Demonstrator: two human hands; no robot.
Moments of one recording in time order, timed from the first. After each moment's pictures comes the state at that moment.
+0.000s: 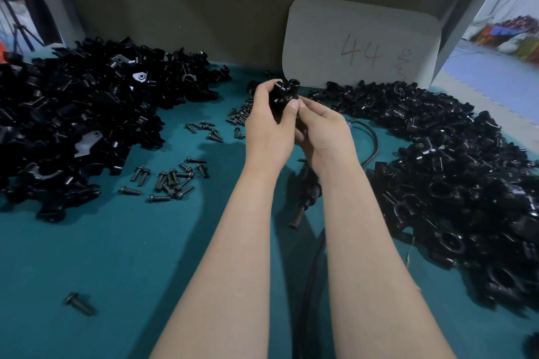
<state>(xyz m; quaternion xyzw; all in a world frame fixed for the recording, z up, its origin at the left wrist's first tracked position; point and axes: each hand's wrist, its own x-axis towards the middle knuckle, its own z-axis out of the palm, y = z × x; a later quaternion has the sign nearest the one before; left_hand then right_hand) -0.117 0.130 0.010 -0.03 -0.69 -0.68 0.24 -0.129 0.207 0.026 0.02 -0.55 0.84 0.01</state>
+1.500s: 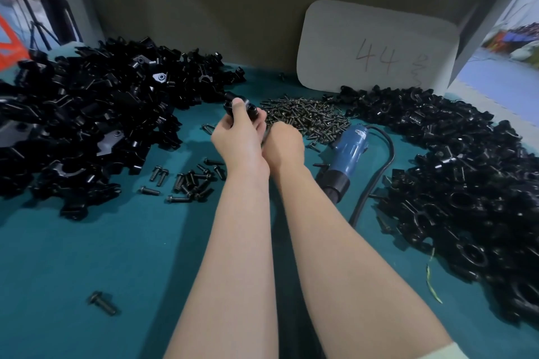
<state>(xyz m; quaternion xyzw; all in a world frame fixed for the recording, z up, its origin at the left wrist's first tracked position) -0.115 0.093 0.018 0.23 -0.32 -0.90 0.21 -0.150 0.138 -0.003 0.03 -0.97 0.21 0.06</state>
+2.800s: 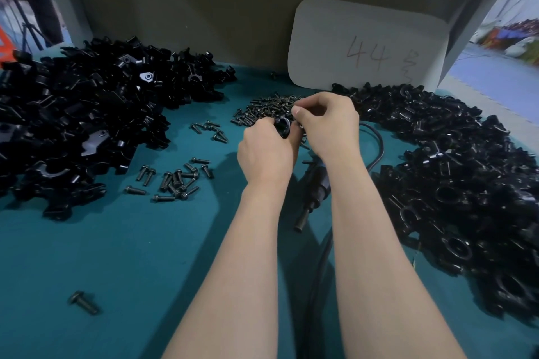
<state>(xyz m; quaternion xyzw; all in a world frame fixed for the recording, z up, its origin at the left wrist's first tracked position) -0.115 0.131 0.001 0.16 -0.86 -0.44 0.21 -0.125 0.209 0.041 0.03 -0.86 0.47 0.19</state>
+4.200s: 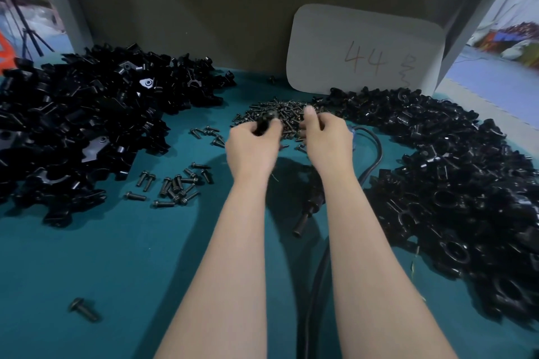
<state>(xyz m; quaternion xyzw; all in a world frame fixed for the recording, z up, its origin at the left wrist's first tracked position) -0.112 0.113 0.007 0.18 -0.70 -0.67 0.16 -0.131 0.211 0.022 -0.01 -0.88 0.45 0.16</state>
